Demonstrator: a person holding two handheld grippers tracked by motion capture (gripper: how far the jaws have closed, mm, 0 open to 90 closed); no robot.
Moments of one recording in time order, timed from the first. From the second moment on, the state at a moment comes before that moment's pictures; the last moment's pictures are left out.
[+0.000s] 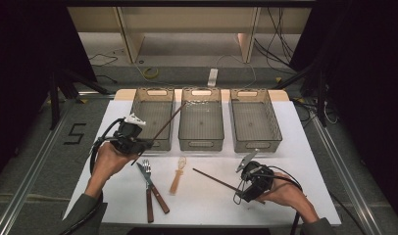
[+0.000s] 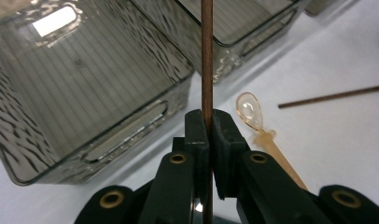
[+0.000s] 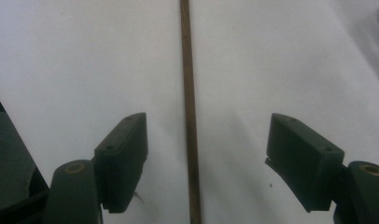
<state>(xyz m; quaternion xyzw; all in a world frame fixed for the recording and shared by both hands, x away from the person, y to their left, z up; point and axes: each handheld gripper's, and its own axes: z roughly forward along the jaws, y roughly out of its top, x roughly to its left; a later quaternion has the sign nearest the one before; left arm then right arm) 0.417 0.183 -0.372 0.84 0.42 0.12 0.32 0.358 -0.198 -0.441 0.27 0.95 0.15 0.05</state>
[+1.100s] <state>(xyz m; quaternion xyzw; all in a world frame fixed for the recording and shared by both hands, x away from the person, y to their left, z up) 0.509 0.213 -0.375 0.78 0.53 0.15 0.30 0.346 -0.202 -0.443 0.26 0.95 0.16 0.05</state>
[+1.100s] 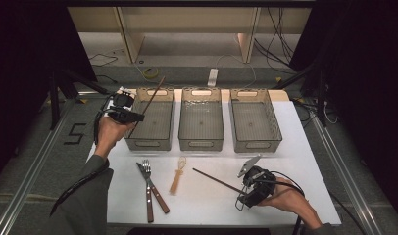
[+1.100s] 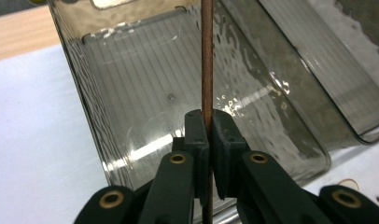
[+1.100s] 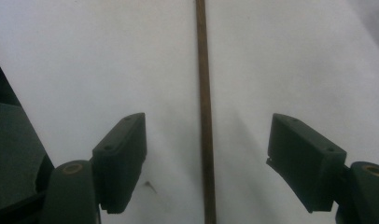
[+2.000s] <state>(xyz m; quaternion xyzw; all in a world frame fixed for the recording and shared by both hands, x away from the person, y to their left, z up) 0.526 0.208 -0.381 0.76 0.54 0.15 0.32 0.346 -0.204 -0.440 0.27 0.95 0.17 0.06</state>
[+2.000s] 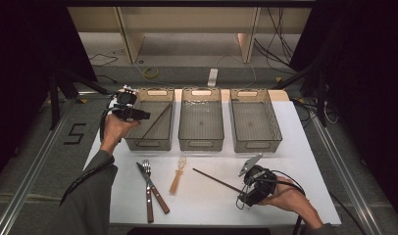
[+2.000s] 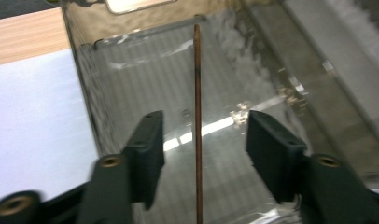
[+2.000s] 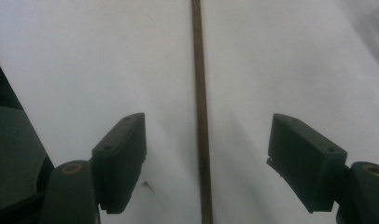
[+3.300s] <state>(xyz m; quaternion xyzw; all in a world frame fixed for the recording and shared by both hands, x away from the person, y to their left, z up) 0.393 0.170 -0.395 0.76 0.44 0.12 0.46 0.366 -0.193 -0.434 0.26 0.96 0.13 0.03</state>
